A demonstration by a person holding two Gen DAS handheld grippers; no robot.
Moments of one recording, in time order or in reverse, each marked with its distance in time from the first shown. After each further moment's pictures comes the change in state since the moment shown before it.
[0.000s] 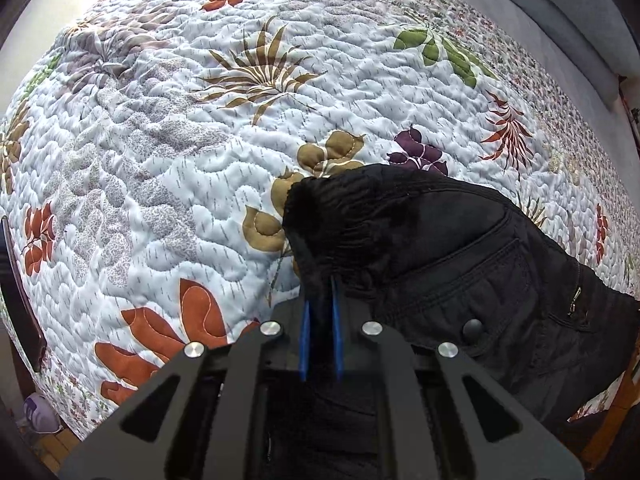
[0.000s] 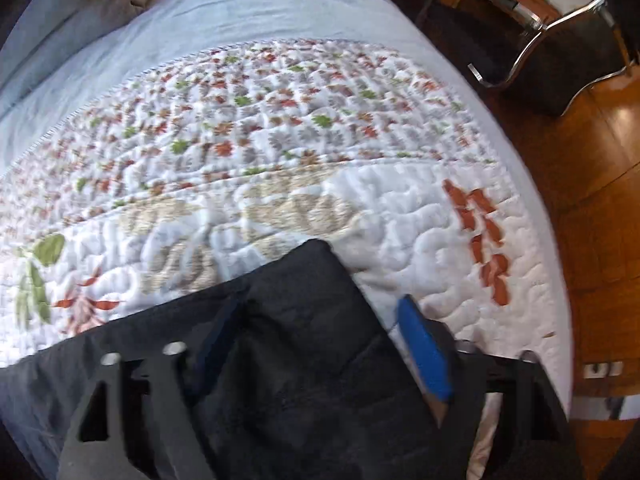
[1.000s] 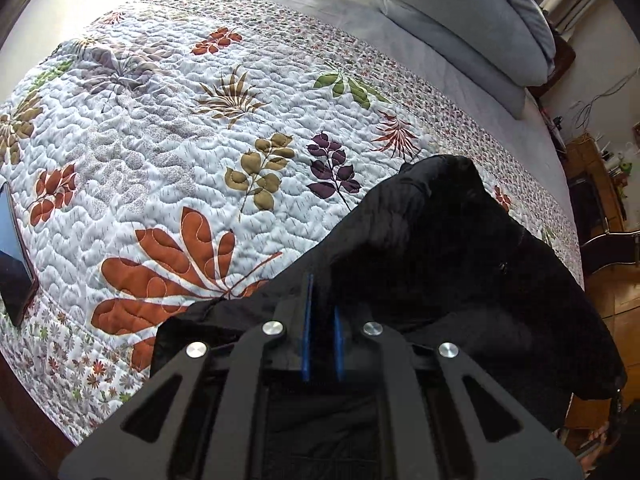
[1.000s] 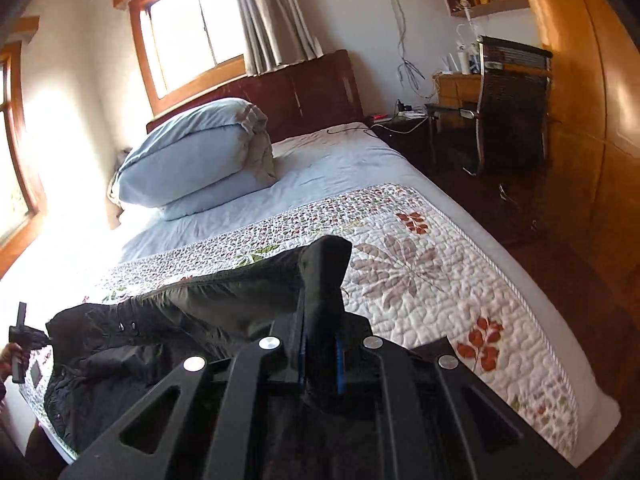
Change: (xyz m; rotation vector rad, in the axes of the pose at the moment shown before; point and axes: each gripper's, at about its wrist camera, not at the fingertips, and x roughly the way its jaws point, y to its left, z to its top) left arm -0.093 0.027 -0.103 0.064 -0.192 -0.288; right arm -0.277 -0.117 -0.346 0.136 -0.631 0.401
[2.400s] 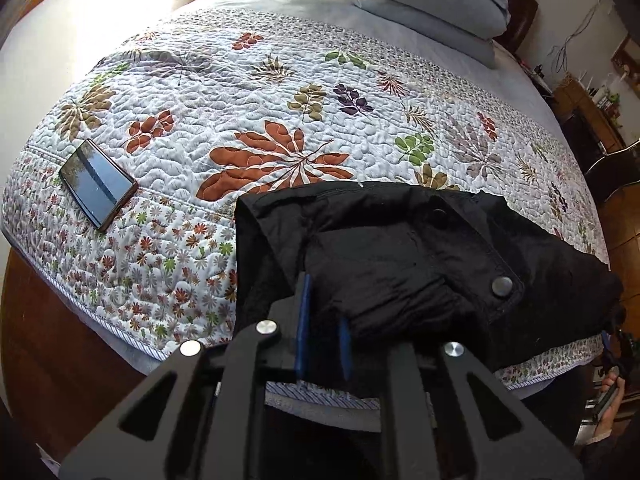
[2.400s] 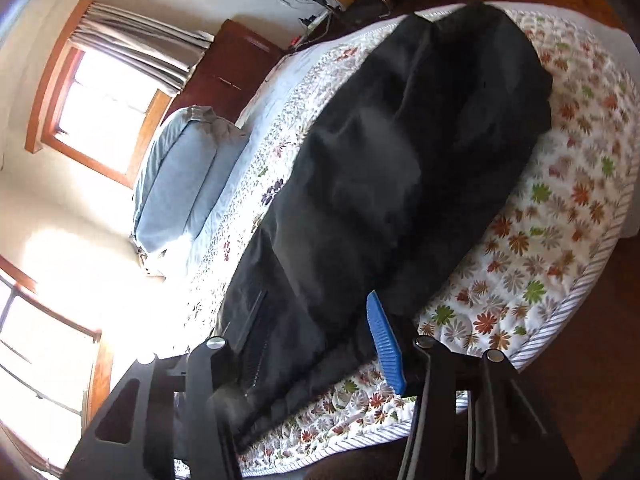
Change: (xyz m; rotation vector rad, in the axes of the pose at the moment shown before) left arm -0.096 0.047 -0.134 0.188 -0.019 0.084; right arm -0.016 -0.015 -0.203 0.664 0.213 0.125
